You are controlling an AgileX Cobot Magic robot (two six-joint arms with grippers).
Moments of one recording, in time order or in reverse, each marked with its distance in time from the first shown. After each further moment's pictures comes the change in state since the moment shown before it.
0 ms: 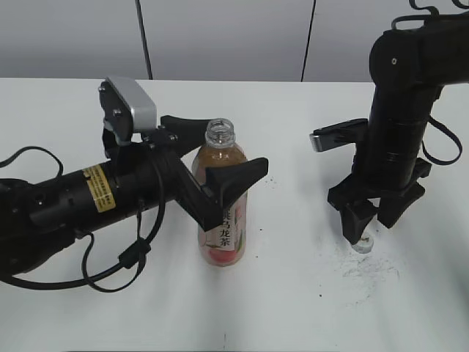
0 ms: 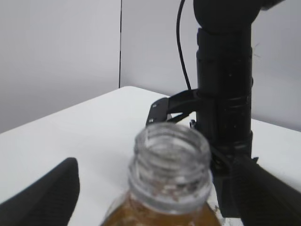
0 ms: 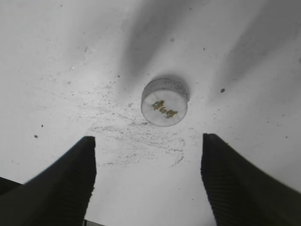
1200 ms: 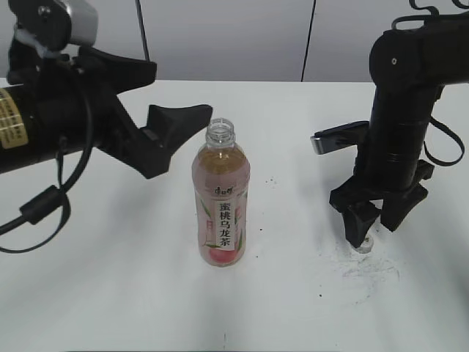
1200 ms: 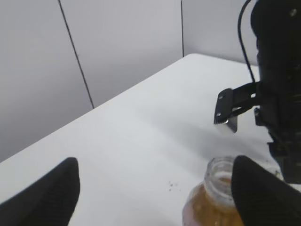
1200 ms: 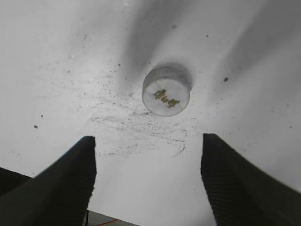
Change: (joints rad) left arm 0.000 -0.505 0.000 -0.050 0.693 0.001; right arm 0.000 0.000 0.000 0.000 0.026 0.002
